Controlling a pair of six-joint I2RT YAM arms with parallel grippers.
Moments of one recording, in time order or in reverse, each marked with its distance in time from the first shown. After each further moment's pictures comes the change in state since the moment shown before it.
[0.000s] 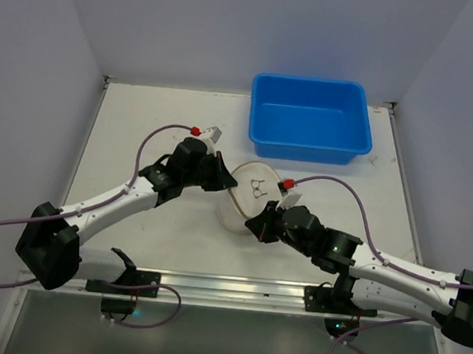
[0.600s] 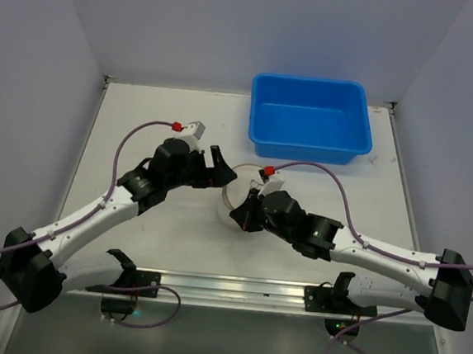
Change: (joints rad) left arm 0.025 -0.096 0.038 -0.052 -0.053 0.069; right arm 0.002 0.202 0.175 0.007 -0.012 -0.010
